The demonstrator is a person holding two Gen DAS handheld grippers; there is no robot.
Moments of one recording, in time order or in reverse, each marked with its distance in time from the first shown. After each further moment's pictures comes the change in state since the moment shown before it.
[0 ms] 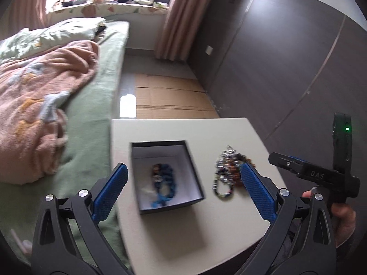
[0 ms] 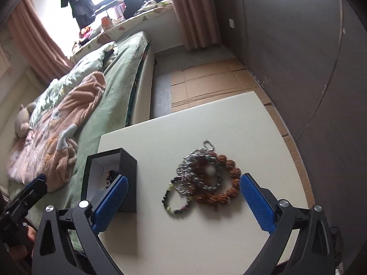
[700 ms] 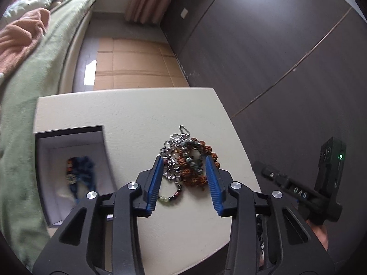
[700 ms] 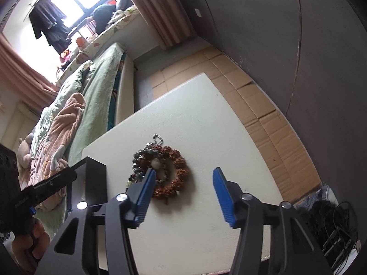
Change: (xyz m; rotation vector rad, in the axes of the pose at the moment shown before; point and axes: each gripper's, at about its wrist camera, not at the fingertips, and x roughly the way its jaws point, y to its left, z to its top) left arm 0.102 -0.071 0.012 -0.032 0.250 -0.173; right arm 0.013 -0.097 -0.021 0.198 0.040 0.011
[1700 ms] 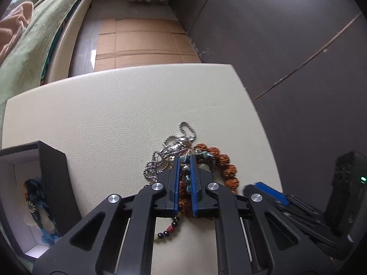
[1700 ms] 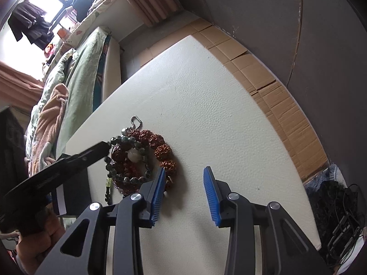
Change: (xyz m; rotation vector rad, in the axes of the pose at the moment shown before) left arm 0.091 -0.015 0.015 0.008 0.117 0.101; right arm 0.074 -0.003 0.001 0.065 0.154 -0.018
